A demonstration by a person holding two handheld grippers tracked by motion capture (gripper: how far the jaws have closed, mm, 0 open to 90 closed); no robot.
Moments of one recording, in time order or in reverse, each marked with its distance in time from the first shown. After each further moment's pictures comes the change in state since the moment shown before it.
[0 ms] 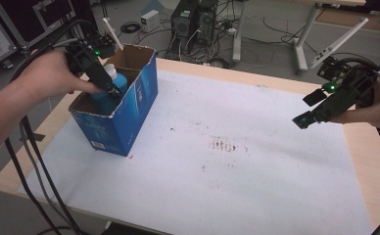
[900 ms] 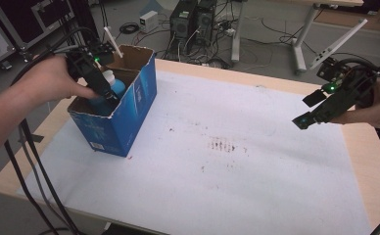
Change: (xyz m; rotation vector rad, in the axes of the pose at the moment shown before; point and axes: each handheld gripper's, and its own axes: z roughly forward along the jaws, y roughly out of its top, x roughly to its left) left arm 0.001 -0.004 0.007 0.030 -0.001 0.021; right arm 0.000 -0.002 -0.001 0.004 0.000 0.002
